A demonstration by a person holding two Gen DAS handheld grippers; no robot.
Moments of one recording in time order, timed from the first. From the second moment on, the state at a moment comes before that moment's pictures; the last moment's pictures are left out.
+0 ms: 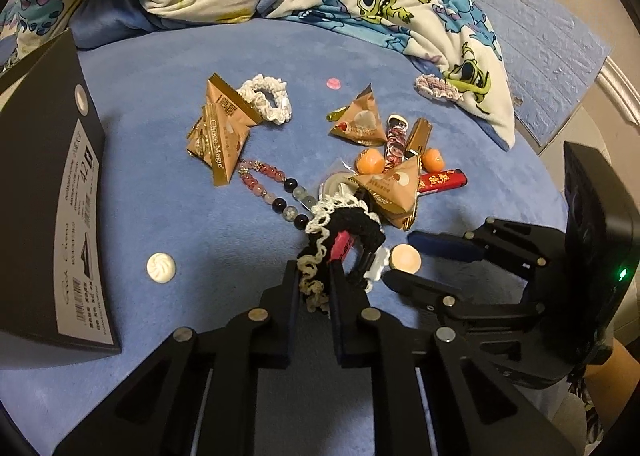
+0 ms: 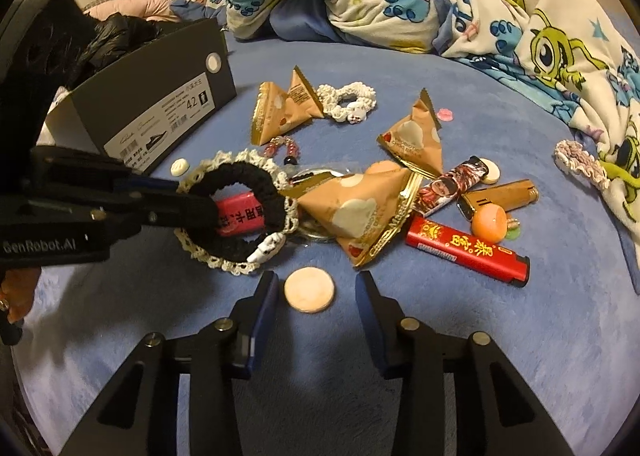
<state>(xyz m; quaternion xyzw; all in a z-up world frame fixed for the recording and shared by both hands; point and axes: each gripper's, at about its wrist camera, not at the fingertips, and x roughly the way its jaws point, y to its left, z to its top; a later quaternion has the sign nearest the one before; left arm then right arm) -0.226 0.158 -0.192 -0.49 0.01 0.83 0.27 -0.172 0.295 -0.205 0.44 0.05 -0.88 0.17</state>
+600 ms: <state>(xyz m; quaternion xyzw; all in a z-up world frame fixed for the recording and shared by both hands) -0.222 0.144 -0.171 -0.47 0.01 0.84 0.26 -0.161 0.287 -0.202 0.43 0.06 -0.88 0.18</state>
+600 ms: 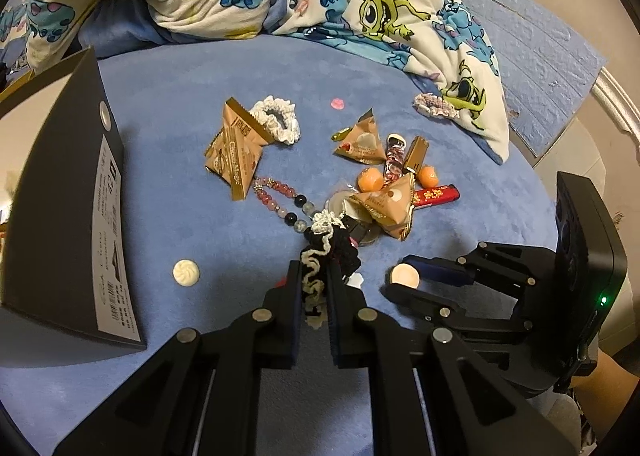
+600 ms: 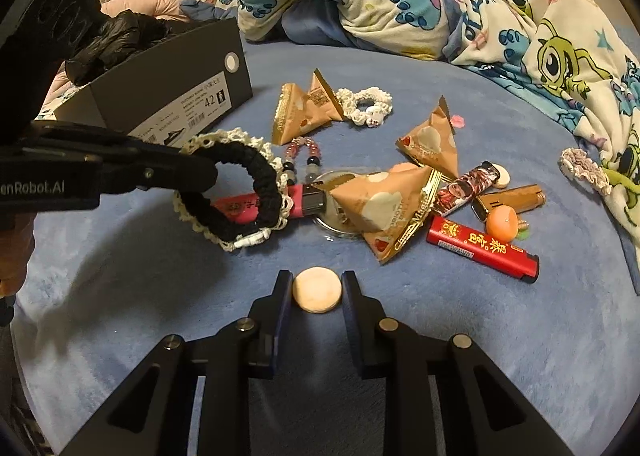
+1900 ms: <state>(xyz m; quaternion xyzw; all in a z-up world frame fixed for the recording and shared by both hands) -0.163 -0.046 -0.027 -0.42 -0.04 0.89 0.17 -0.117 0.184 -0.061 0.33 0.04 -0.91 0.23</state>
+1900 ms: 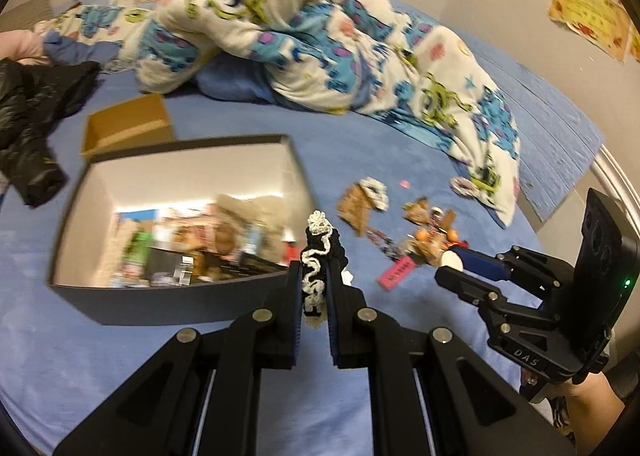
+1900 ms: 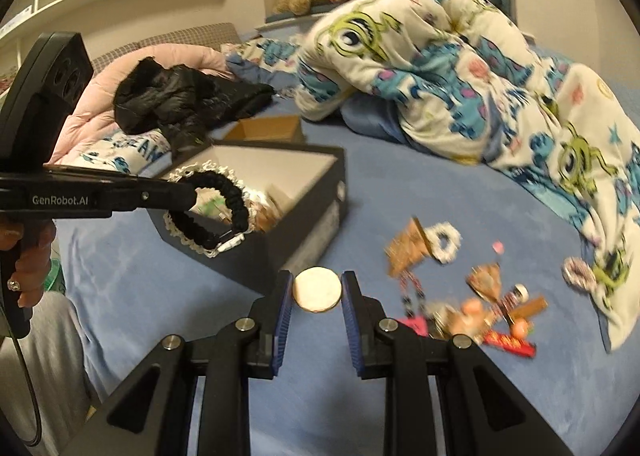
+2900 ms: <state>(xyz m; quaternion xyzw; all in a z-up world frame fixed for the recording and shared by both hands) -0.269 -0.174 -0.094 -0.46 -0.06 0.88 0.08 -0.238 -0.003 -0.087 0.39 0.04 -0.89 0.24</state>
